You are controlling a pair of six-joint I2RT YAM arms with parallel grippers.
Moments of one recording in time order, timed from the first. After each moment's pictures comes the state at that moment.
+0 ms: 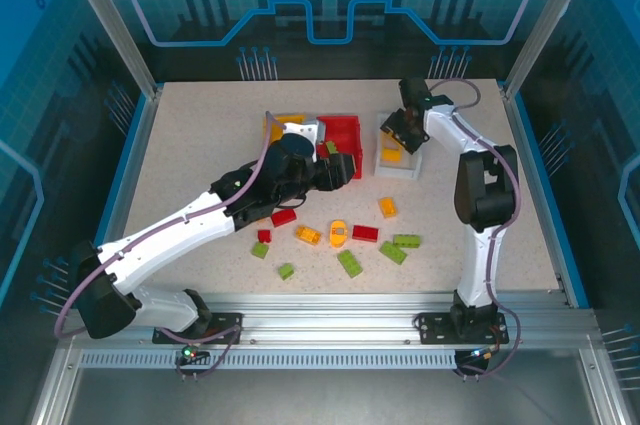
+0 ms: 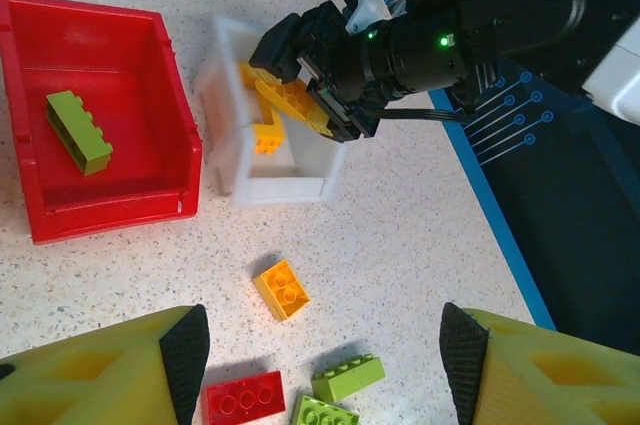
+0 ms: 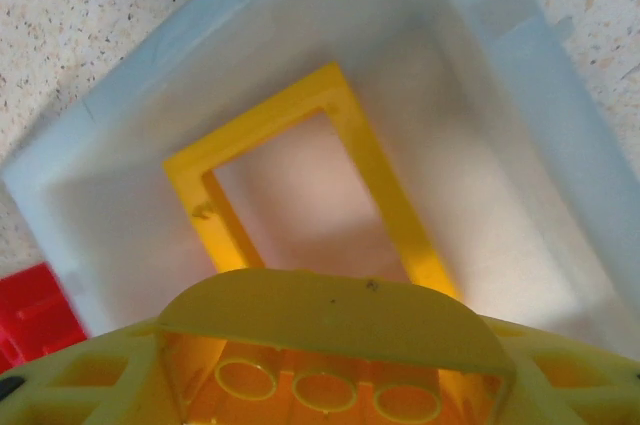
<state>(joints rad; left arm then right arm) -0.83 1.33 1.21 -0.37 -0.13 -0.74 0.19 2.10 1.73 -0.76 -0.06 0.93</state>
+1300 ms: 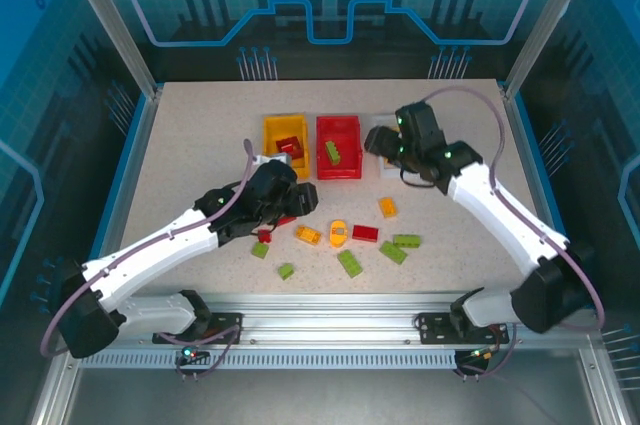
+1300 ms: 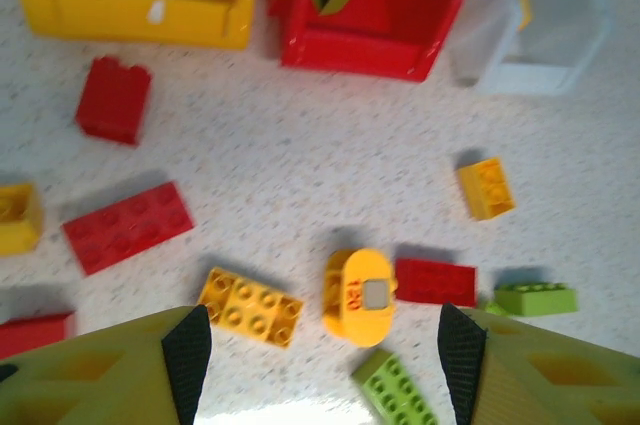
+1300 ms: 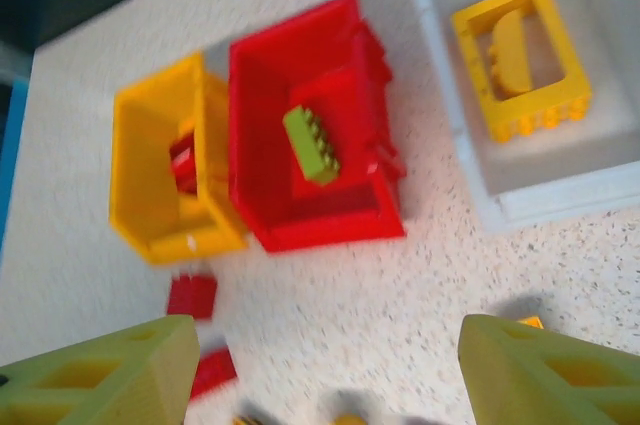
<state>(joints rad) -0.77 1.17 0.96 -0.64 -0.19 -0.87 0.54 1.29 1.16 -0.61 0.08 0.69</state>
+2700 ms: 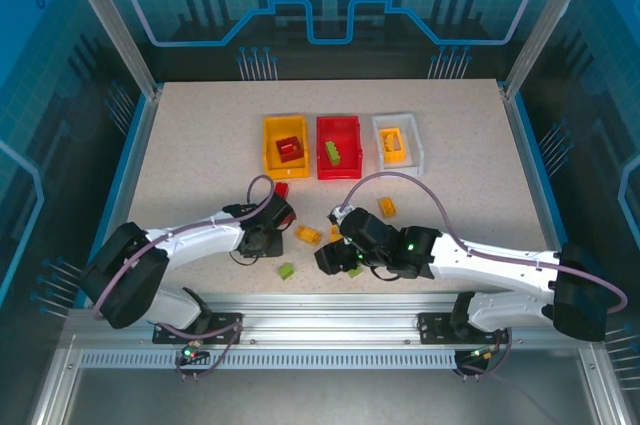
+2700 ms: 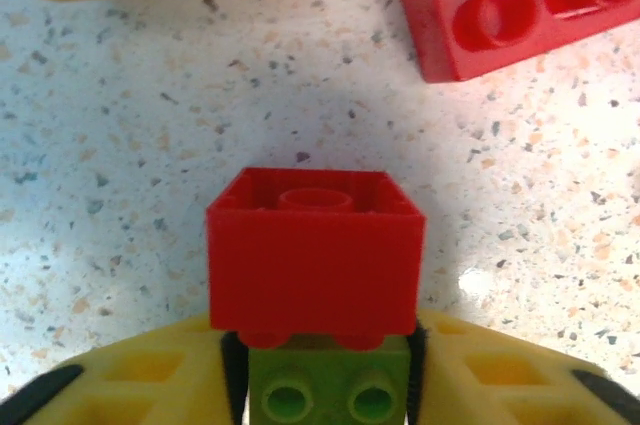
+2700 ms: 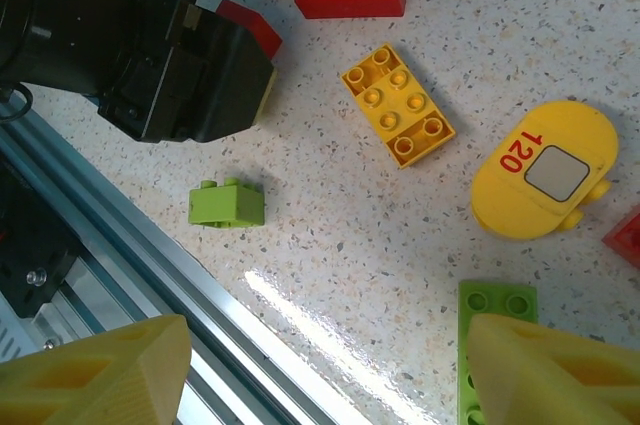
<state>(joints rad) -0.66 1.41 0.65 -0.62 -0.13 -0.80 1.11 1.20 0.77 -0.41 0.07 0.62</state>
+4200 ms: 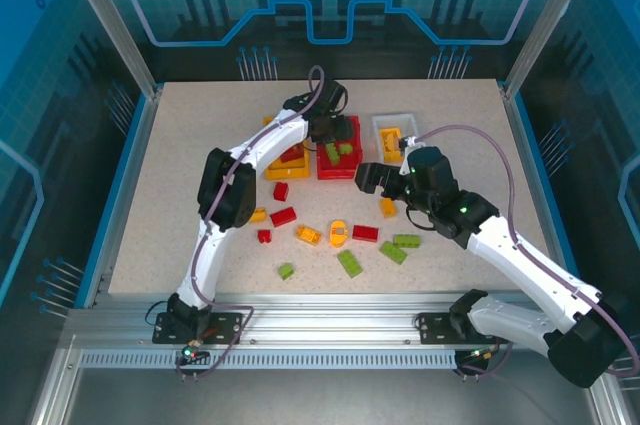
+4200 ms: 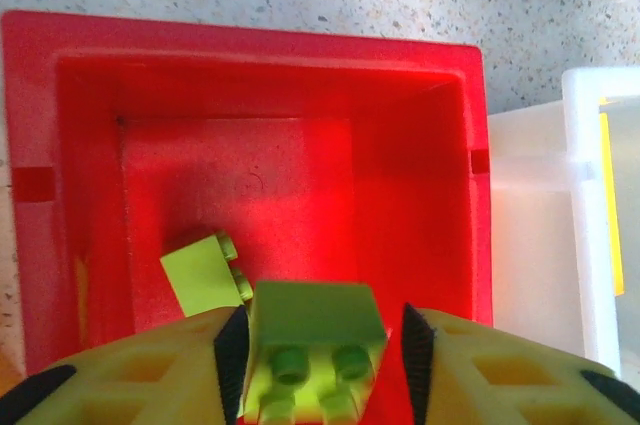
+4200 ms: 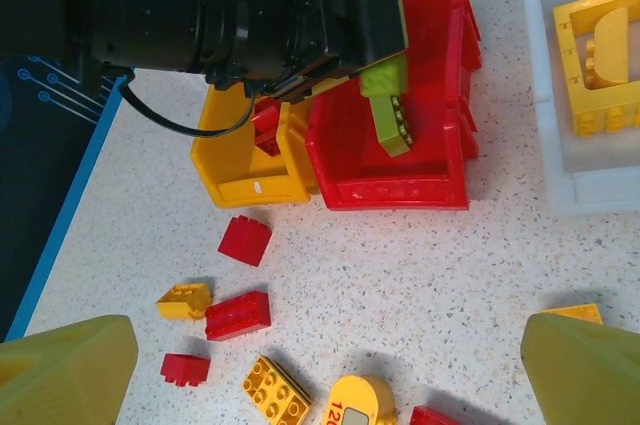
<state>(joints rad) -0.50 2.34 2.11 -0.76 0.07 -0.64 0.58 1.04 0.88 -0.38 0.02 0.64</state>
